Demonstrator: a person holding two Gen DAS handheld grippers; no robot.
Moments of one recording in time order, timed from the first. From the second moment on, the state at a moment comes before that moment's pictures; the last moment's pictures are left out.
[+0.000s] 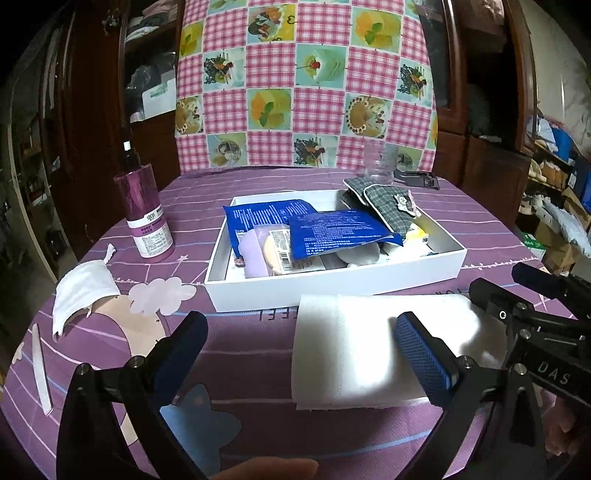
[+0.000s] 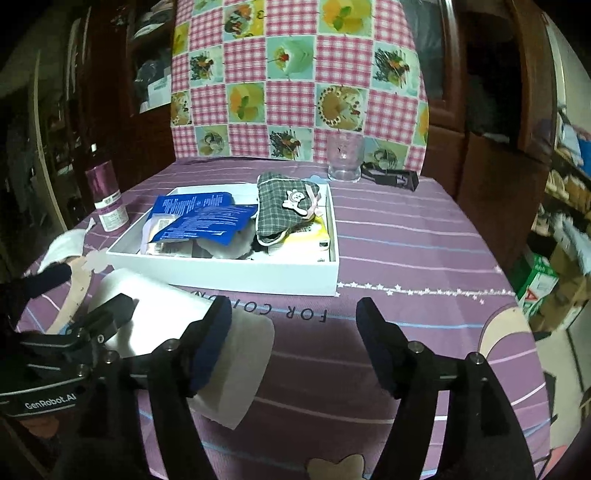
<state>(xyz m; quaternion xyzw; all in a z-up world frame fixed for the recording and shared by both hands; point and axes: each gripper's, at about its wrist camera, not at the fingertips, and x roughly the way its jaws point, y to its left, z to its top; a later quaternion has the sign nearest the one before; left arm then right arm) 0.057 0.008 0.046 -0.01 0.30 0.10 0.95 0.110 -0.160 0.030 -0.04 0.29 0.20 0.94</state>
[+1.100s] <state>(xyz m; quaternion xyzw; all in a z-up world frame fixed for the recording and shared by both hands) 0.058 0.008 0.043 -0.02 0.30 0.10 0.95 0.112 -0.162 0.029 -0.04 0.29 0.19 0.94</state>
